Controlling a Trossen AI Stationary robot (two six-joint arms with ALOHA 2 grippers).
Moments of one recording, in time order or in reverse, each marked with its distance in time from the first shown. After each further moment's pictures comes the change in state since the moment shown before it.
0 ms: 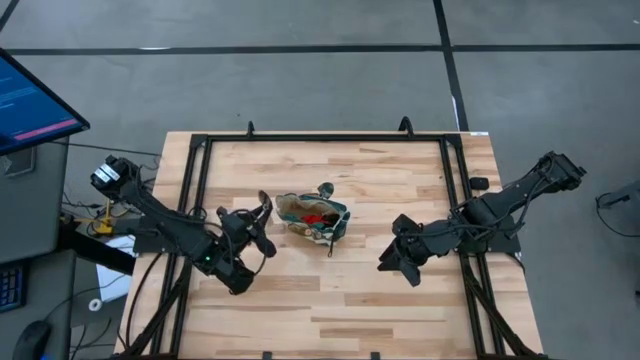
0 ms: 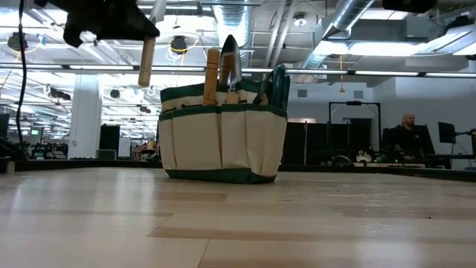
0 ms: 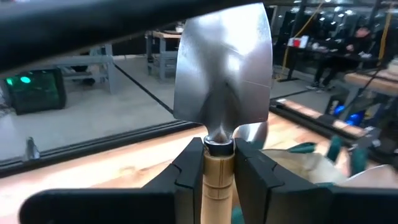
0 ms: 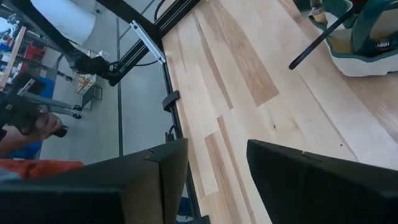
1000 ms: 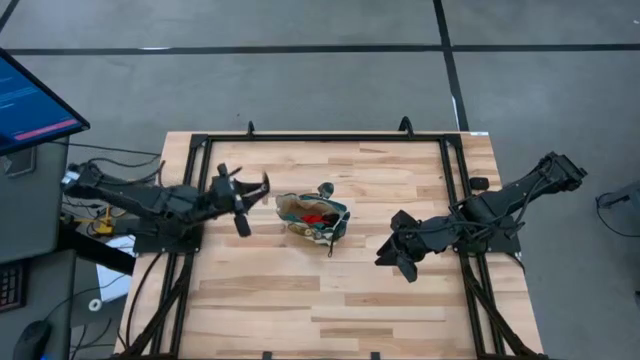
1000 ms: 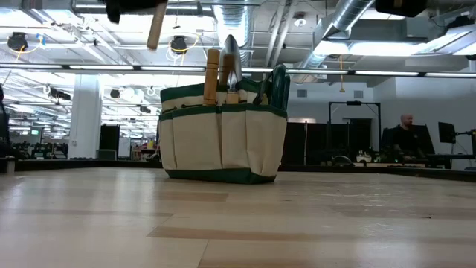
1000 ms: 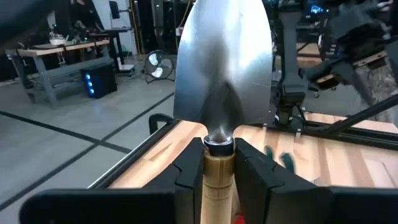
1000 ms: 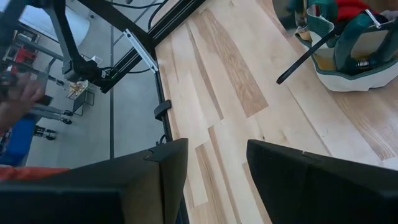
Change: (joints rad) left arm 0.315 -0.589 -0.196 0.606 0.788 1.183; right arm -0.025 0.000 0.000 0.000 0.019 -0.043
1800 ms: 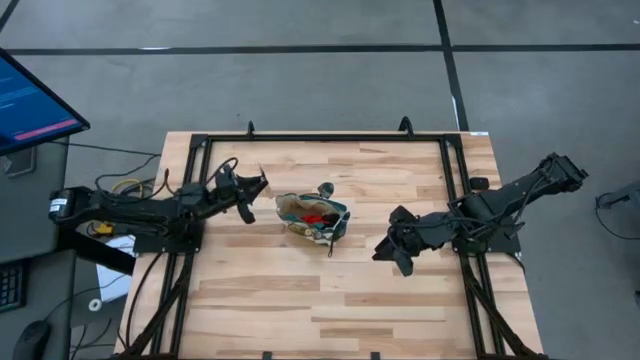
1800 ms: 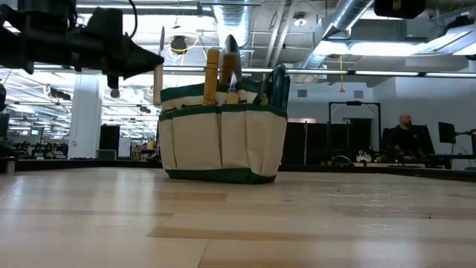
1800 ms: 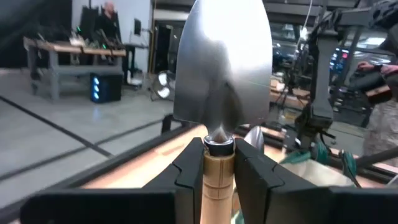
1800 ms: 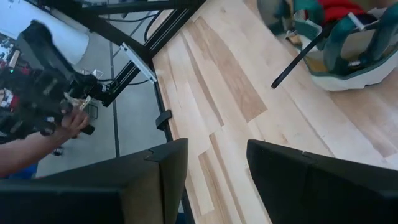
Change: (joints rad) left arm 0.424 -0.005 -0.503 0.657 0.362 -0.121; right arm -0.033 0.000 0.000 0.008 0.000 0.060
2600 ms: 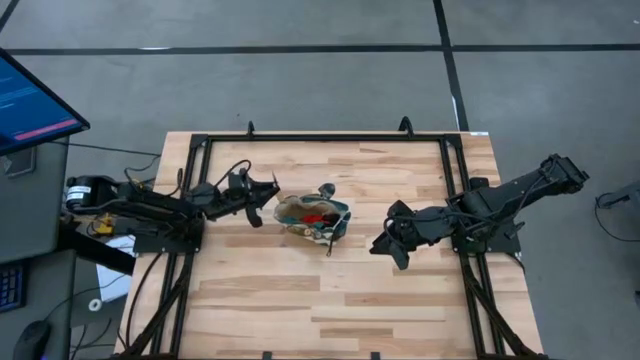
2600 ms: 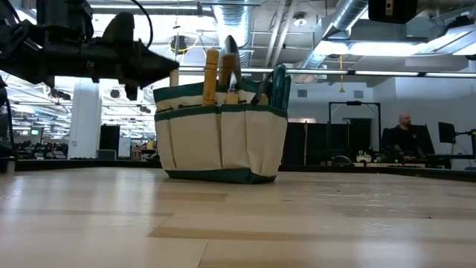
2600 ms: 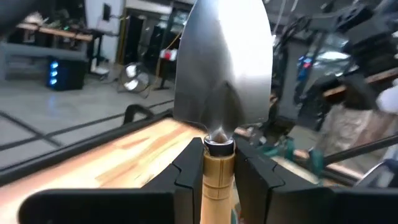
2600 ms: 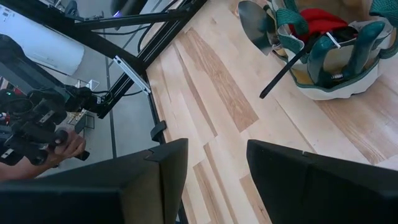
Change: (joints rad) left arm 0.033 0.367 0.000 0.388 0.164 -0.121; right arm -0.046 0.000 0.000 0.001 -0.004 0.000
